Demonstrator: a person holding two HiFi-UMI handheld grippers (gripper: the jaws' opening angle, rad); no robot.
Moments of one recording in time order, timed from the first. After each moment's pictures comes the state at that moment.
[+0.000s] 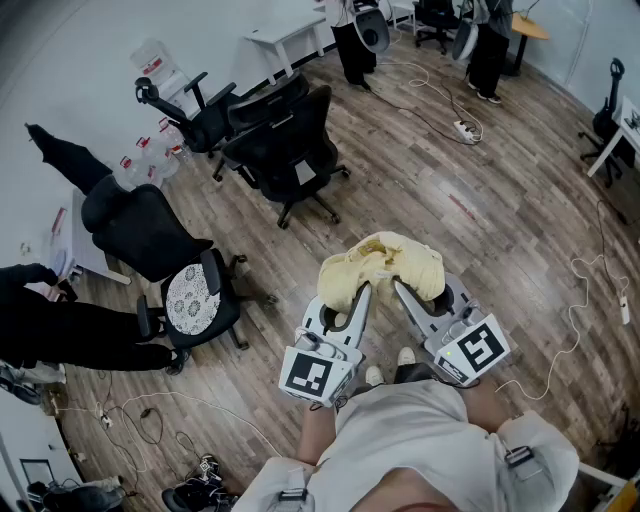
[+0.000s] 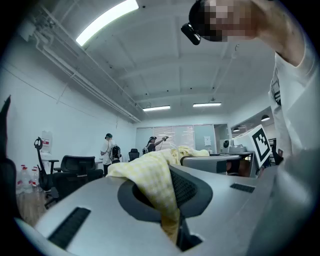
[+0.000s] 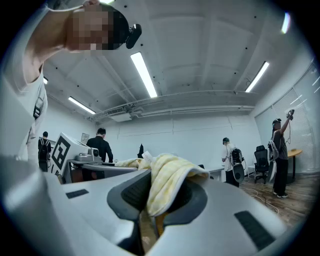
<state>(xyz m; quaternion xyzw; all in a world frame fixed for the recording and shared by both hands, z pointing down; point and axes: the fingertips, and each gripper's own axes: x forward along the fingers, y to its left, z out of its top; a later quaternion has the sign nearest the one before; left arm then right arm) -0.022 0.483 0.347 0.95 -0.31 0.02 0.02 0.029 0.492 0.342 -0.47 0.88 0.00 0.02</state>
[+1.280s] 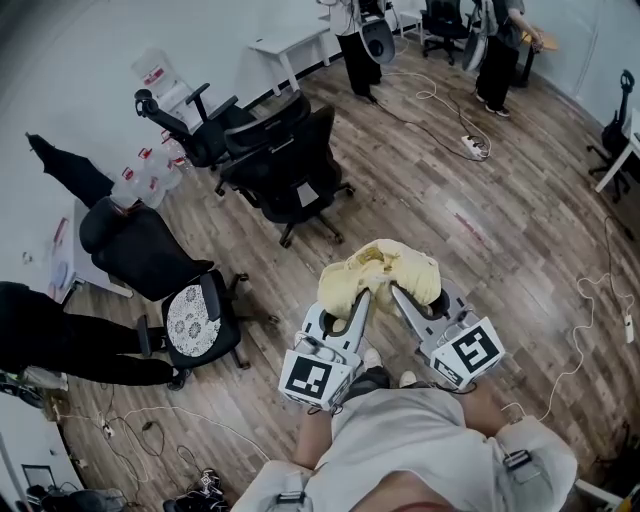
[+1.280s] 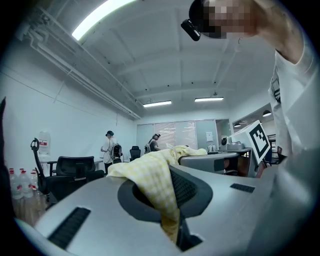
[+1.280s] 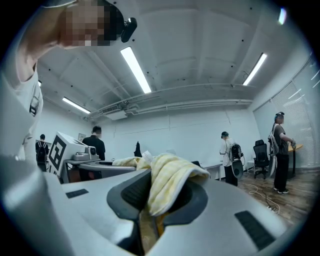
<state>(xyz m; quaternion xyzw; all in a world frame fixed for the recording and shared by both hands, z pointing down) 0.012 0.388 0.360 0.95 -0.31 0.04 0.01 0.063 0.392 0.358 -0.47 0.88 -0.03 0.01</state>
